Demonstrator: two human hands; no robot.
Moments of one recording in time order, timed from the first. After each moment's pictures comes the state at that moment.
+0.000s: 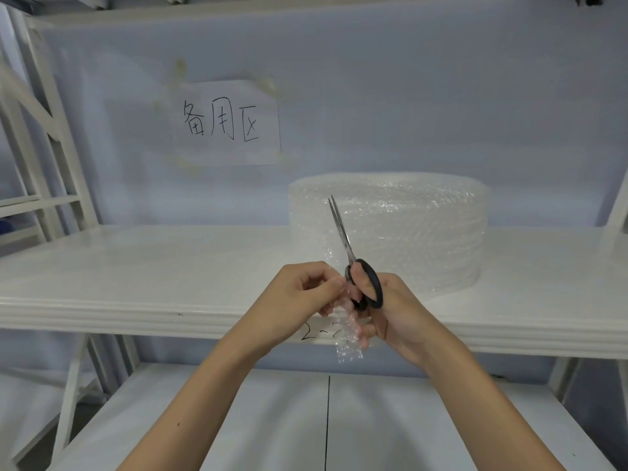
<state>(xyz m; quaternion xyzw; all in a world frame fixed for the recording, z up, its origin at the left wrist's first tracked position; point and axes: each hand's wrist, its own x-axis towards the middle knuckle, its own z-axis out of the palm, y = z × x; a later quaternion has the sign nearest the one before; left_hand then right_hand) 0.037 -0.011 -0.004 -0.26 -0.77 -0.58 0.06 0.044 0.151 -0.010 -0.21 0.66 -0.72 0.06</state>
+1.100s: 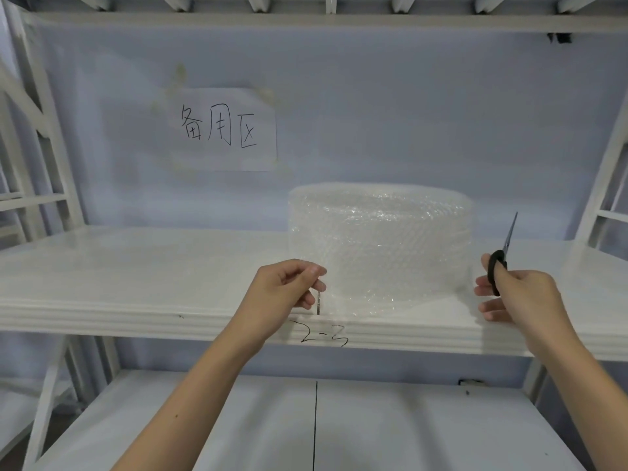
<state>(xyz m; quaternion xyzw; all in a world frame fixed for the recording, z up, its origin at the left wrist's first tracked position) 0.030 -0.031 -0.009 -0.18 -0.72 -0.66 0.10 0.048 0.284 0.001 0.16 0.75 -0.59 -0.27</state>
